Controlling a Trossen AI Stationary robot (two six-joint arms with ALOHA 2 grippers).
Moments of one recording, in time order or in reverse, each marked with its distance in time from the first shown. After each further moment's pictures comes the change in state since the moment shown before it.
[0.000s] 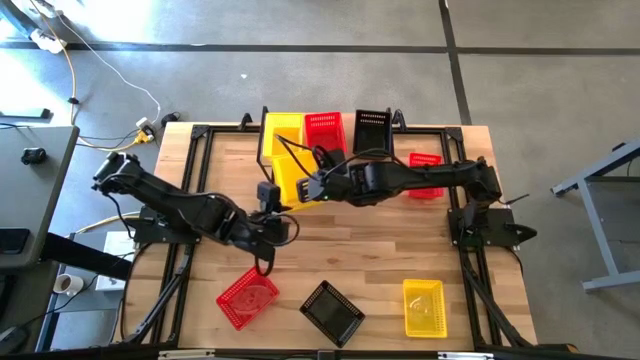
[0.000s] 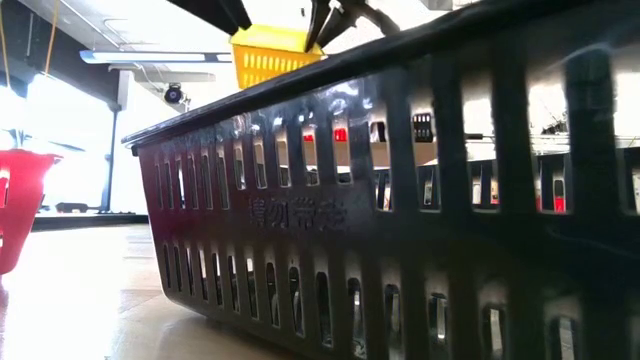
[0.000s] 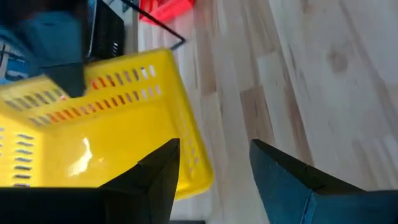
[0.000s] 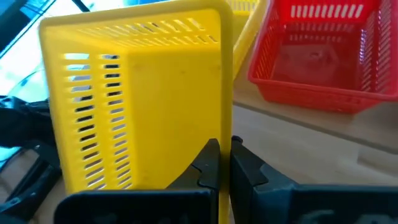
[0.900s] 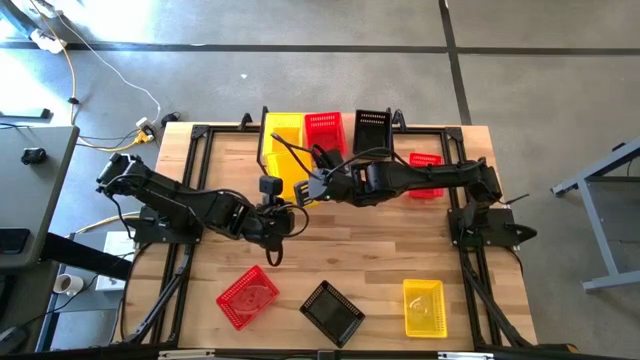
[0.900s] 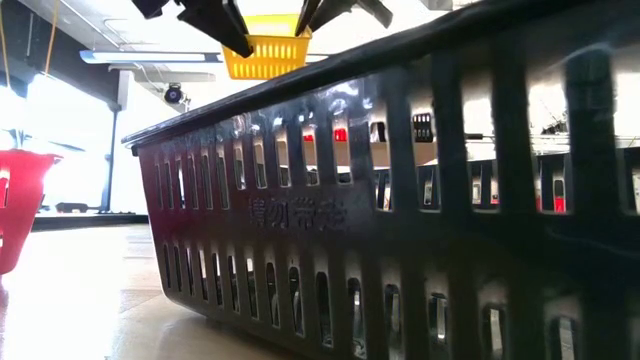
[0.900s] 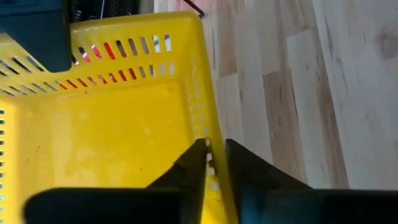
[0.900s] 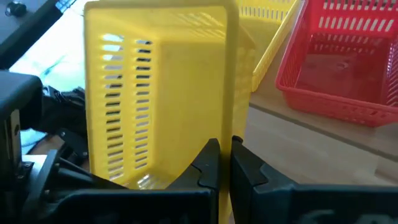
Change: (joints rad) left arm 0.076 0.035 0.000 -0.019 -0.035 -0.030; right arm 0.018 0.000 0.042 0.025 -0.039 -0.082
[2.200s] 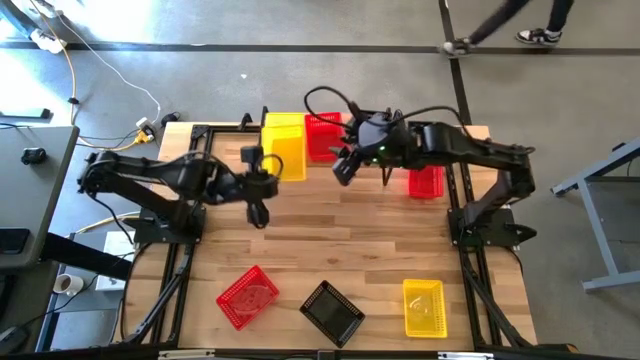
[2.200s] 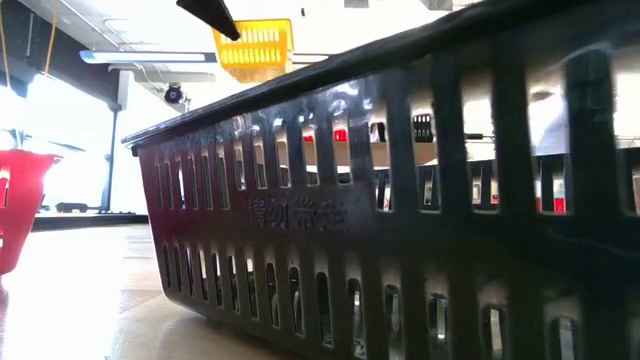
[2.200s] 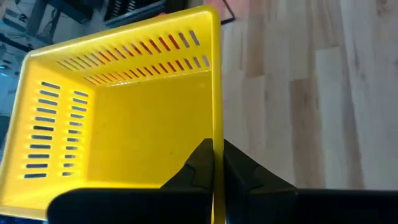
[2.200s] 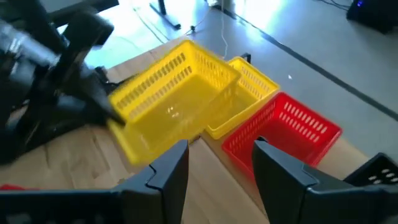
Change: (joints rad) left arm 0.199 -0.213 0.000 -0.038 0.159 0.061; right arm -0.128 -0.267 0.000 -0.054 -0.158 -0.601
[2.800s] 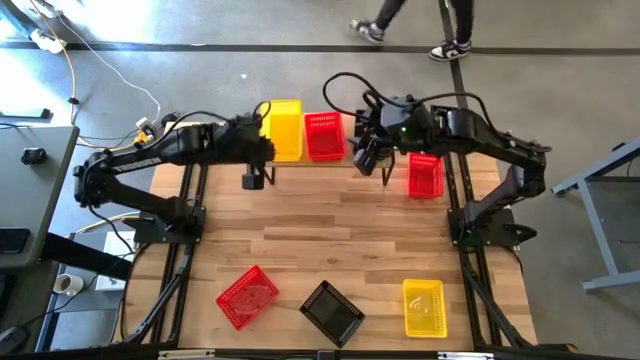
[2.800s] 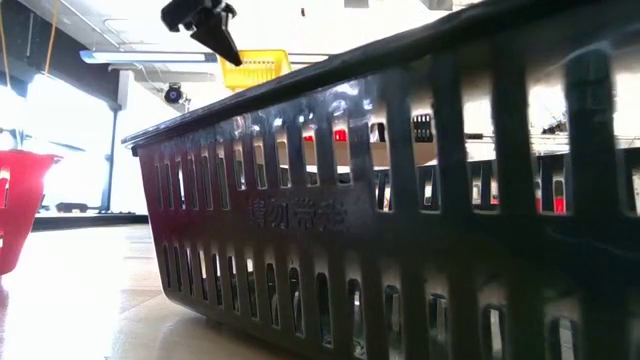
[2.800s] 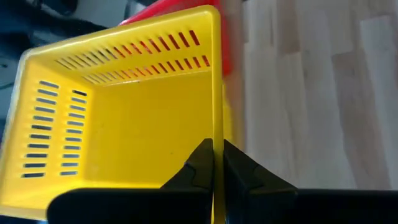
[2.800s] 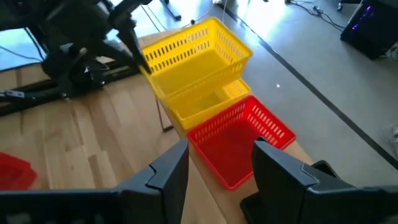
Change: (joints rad) left arm 0.419 -0.039 0.000 0.046 0.326 0.343; right arm -0.080 -0.087 0.000 -0.088 -0.067 -0.202
